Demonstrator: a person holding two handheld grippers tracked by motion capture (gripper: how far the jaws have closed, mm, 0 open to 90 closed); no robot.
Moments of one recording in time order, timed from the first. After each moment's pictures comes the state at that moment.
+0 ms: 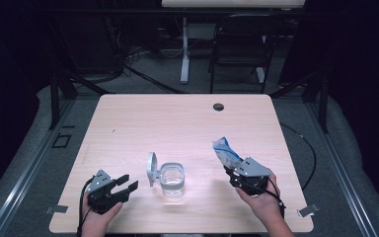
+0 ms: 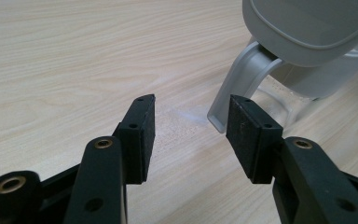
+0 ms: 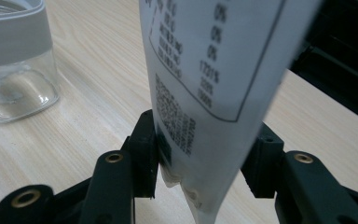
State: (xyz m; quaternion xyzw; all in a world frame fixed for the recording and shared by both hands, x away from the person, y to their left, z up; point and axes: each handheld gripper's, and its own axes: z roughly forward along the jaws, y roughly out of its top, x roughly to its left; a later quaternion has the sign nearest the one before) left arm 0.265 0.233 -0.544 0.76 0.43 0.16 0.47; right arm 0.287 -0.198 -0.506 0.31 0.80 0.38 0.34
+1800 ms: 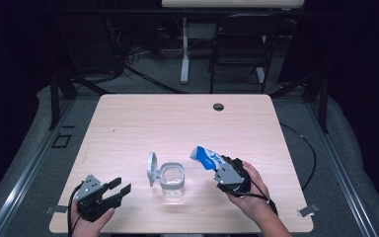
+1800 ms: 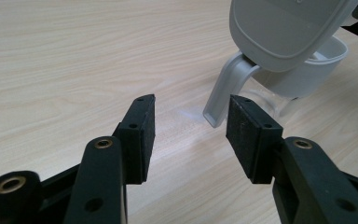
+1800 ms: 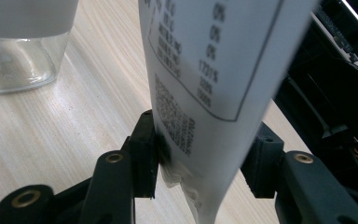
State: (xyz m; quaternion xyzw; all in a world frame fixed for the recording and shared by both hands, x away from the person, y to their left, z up) left arm 0.241 0.245 -0.528 0.75 0.44 0.18 0.47; right arm 0.282 -0.154 -0.501 0.21 0.84 0.29 0.41
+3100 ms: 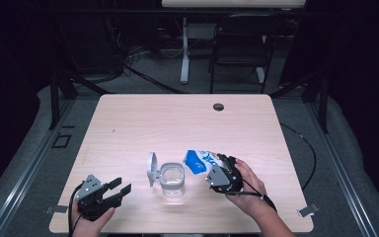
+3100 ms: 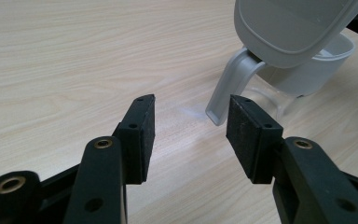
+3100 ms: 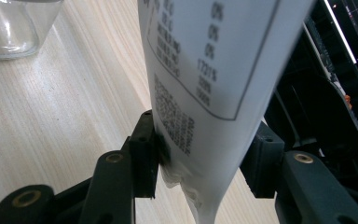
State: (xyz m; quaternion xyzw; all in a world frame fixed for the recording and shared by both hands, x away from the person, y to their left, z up) left arm 0.244 0.247 -0.531 0.75 0.44 0.17 0.47; right arm 0.290 -0.138 -0.509 0.15 0.85 0.24 0.45
